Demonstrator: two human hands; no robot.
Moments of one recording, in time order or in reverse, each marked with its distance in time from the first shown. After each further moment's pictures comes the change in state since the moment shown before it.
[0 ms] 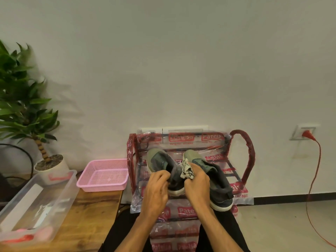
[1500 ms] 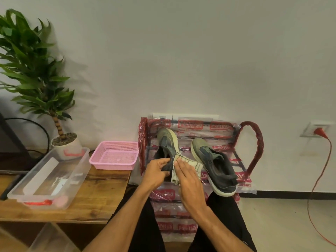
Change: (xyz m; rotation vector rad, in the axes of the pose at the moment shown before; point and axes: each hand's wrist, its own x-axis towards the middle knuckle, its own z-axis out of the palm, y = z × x) left_hand 0.011 -0.007 -0.033 -0.376 -0.357 -0.680; right_hand -0.051 0.027 0.024 -0.527 -0.226 -0.583
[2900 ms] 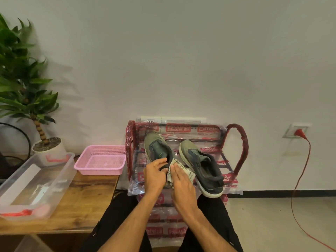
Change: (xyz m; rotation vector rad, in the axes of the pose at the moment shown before) left_hand 0.009 0.014 0.054 -0.156 0.347 -0.003; right_hand -0.001 0.009 -0.003 0.040 -0.028 0.136
